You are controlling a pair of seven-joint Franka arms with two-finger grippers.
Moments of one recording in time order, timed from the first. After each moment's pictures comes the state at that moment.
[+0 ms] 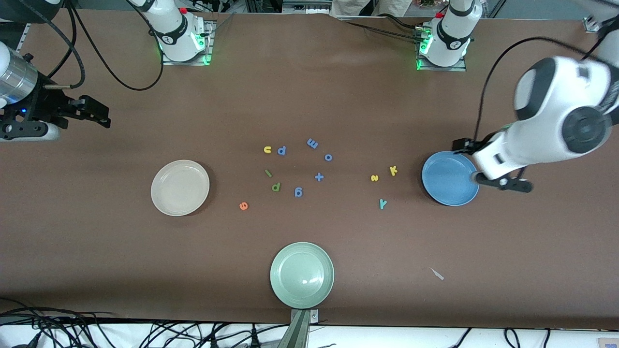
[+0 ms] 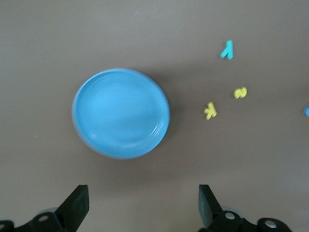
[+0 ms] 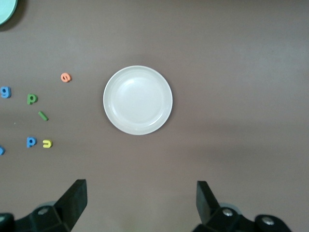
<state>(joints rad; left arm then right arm) -0.08 0.33 -0.12 -1.61 0.00 1.66 -0.02 0.07 0.08 0.01 -1.54 -0.01 1.58 0.05</state>
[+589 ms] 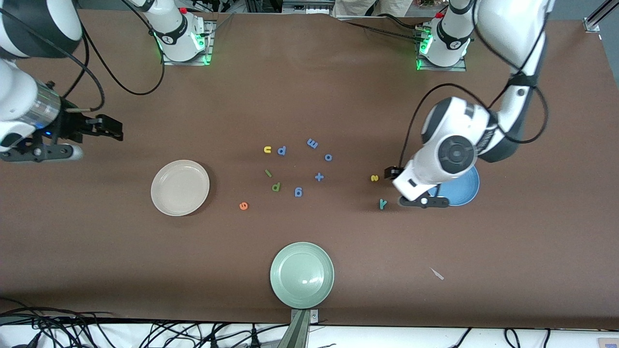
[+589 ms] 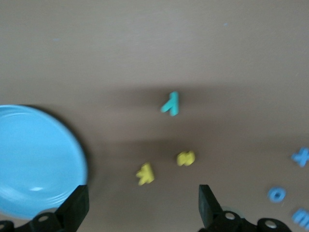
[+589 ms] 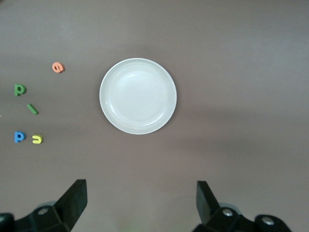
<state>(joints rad) -0.29 0.54 -0.12 -1.60 0.00 1.98 -0.40 0.10 0.18 0.01 -1.55 -0.01 1.60 0.02</state>
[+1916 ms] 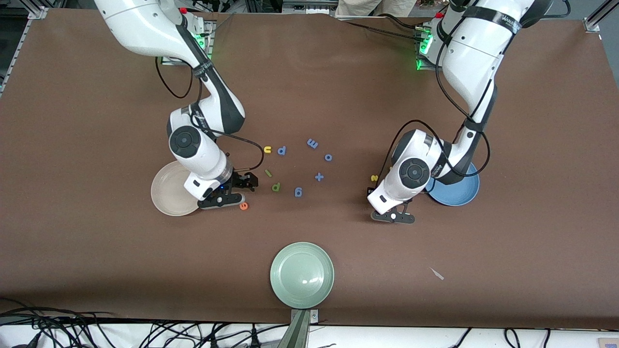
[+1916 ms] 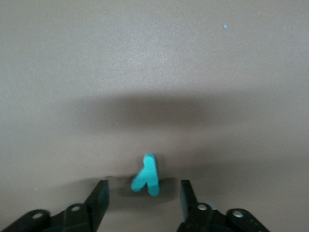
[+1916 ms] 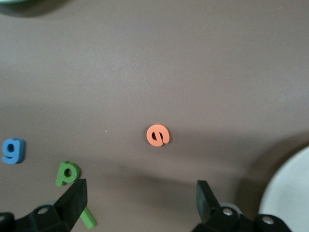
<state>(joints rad) -0.30 0.77 -0.10 -1.60 0.06 2.31 -0.28 0.42 0.60 0.02 -1.76 0.07 2.46 0.24</state>
